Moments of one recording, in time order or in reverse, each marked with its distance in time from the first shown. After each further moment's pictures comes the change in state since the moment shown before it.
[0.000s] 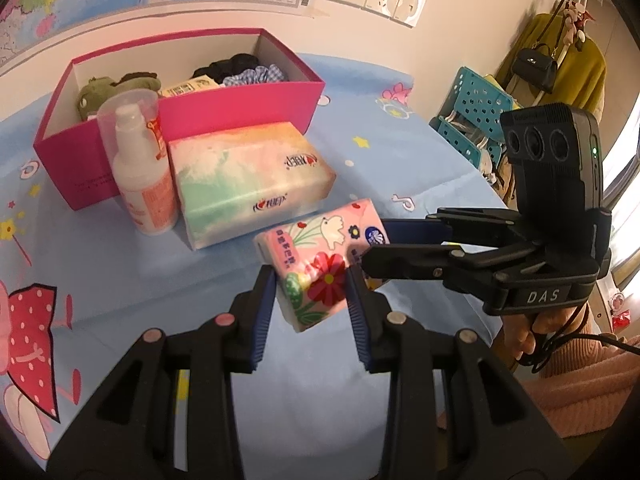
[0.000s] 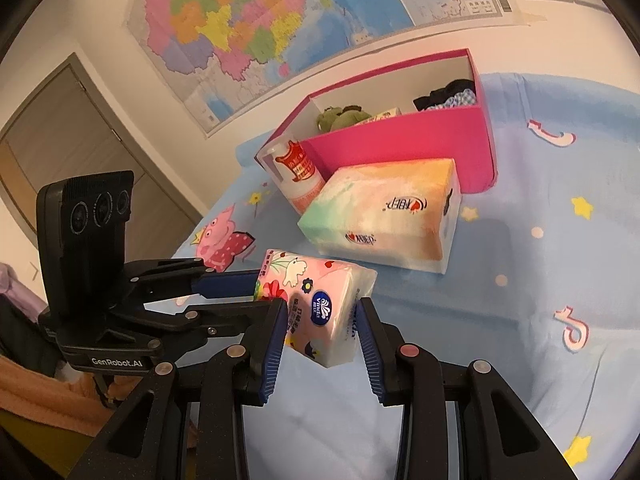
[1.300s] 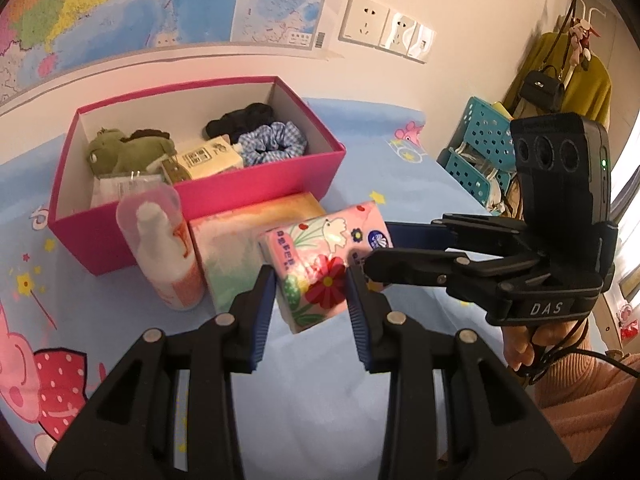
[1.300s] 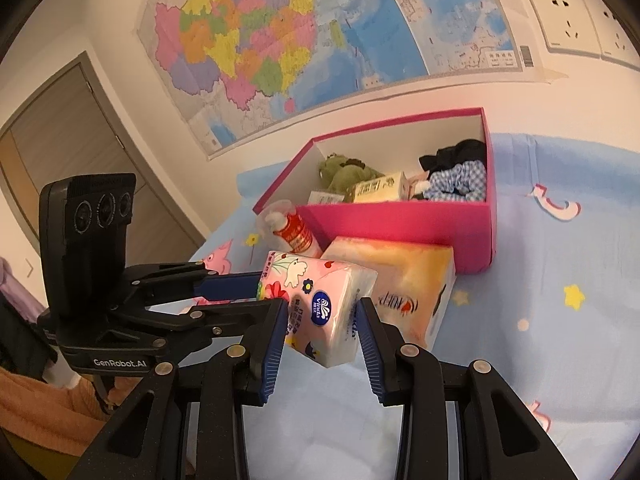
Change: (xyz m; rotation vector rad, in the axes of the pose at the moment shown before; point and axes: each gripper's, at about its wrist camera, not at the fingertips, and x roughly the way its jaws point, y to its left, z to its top) left arm -0.010 0.012 0.047 0.003 -0.081 0.031; right arm -0.006 -0.001 0.056 -0.069 -0.067 -0.014
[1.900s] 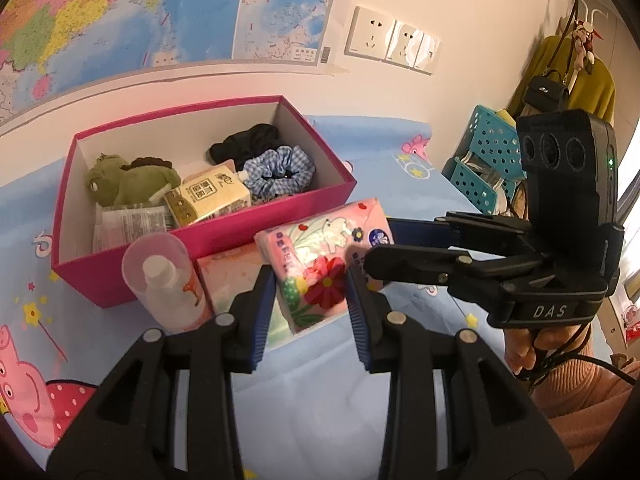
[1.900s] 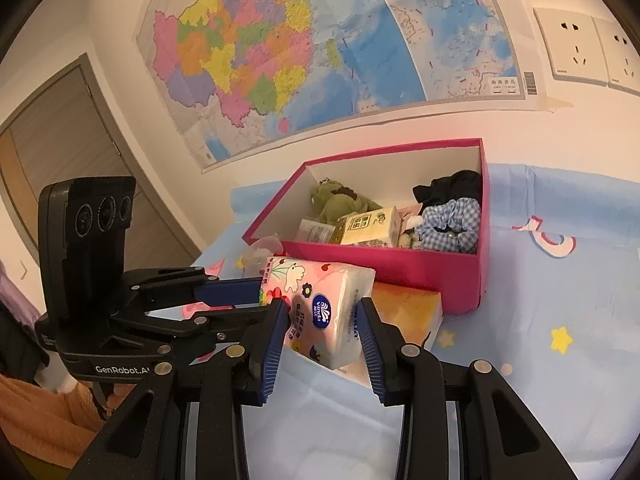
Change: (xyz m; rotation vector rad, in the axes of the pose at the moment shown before) left arm 0.007 0.005 0.027 0.014 -0.018 0.016; right arm 0.002 -0.006 0.026 -0.017 -0.036 -0.019
